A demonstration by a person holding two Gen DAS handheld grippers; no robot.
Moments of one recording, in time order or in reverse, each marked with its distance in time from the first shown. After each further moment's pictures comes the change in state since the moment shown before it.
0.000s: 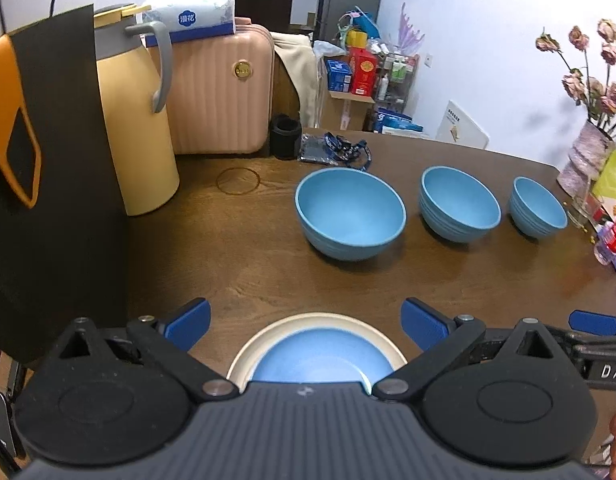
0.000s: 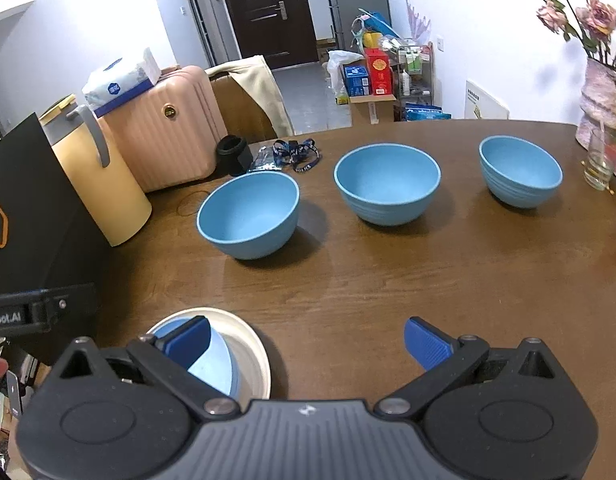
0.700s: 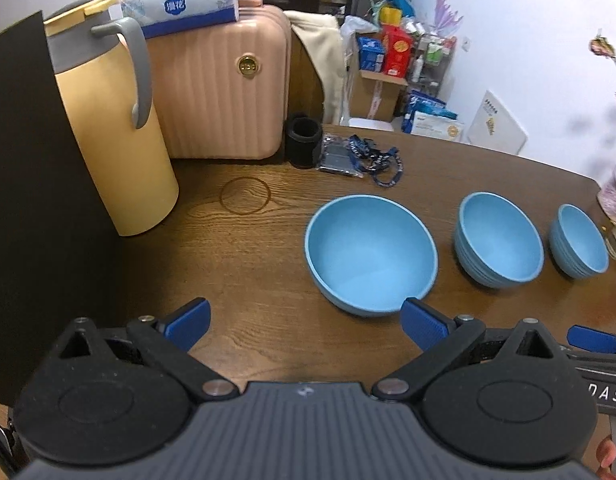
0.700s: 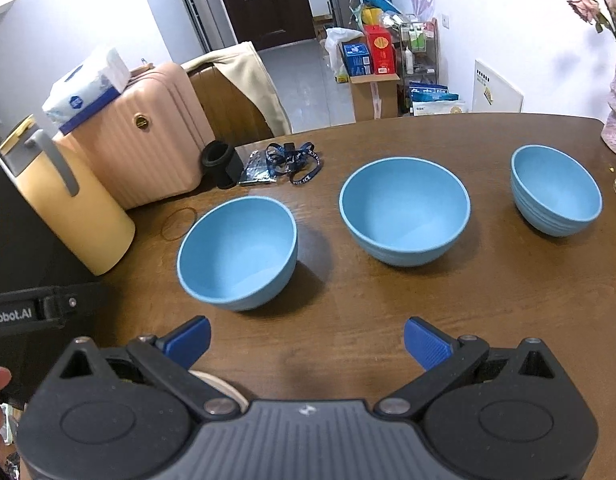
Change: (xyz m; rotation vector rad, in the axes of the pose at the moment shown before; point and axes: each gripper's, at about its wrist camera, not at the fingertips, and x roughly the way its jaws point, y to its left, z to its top) left arm 0.074 -0.011 0.081 -0.058 0.107 0.085; right arm 0.080 -0.002 0.086 0.040 0.094 0.005
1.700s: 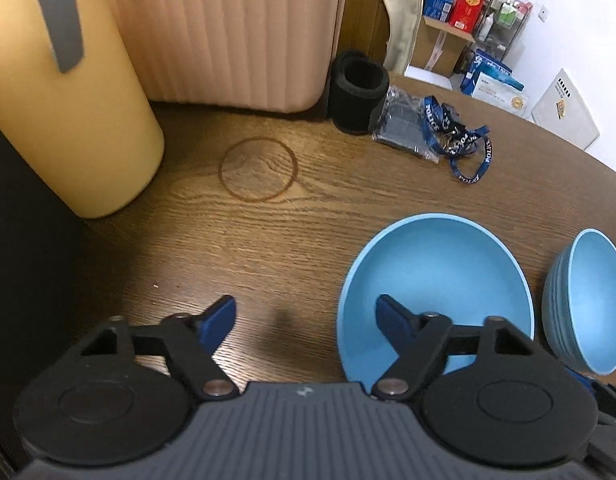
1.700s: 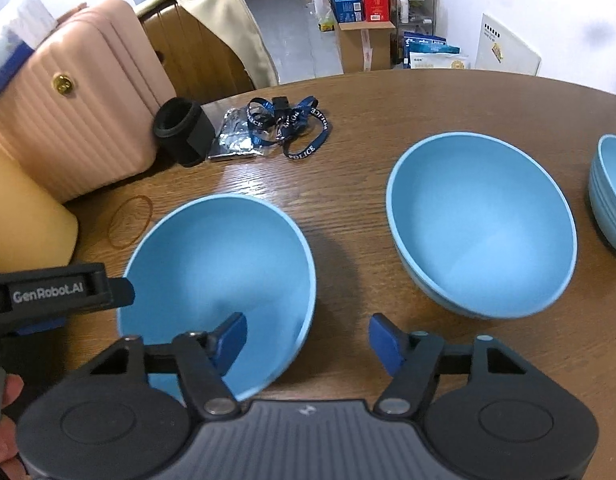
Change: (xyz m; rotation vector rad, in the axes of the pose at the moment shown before) left arm 0.154 0.010 0.059 -0.141 0.219 0.088; right arm 0.148 0.029 0.054 0.014 0.155 -0.079
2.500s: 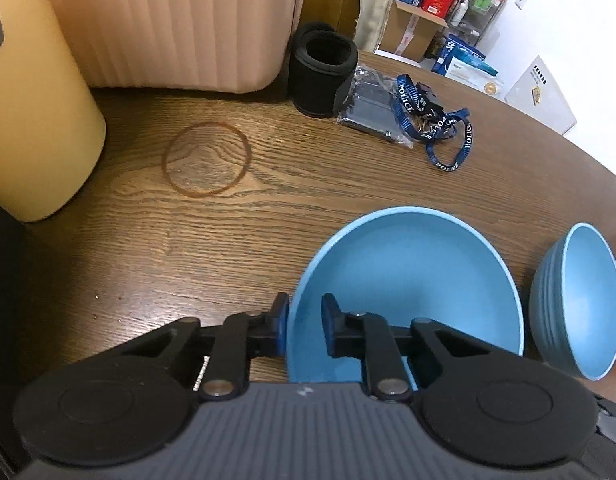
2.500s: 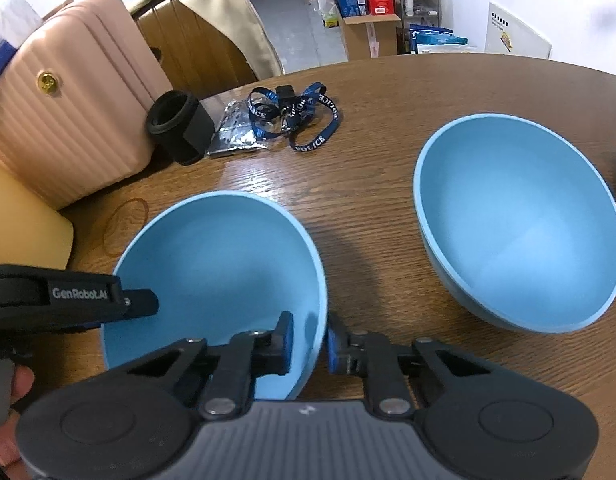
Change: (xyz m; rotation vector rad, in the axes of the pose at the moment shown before) left arm 0.032 -0.013 0.007 0.038 0.031 -0.088; right arm 0.029 -0.003 0.002 0.038 0.000 0.066
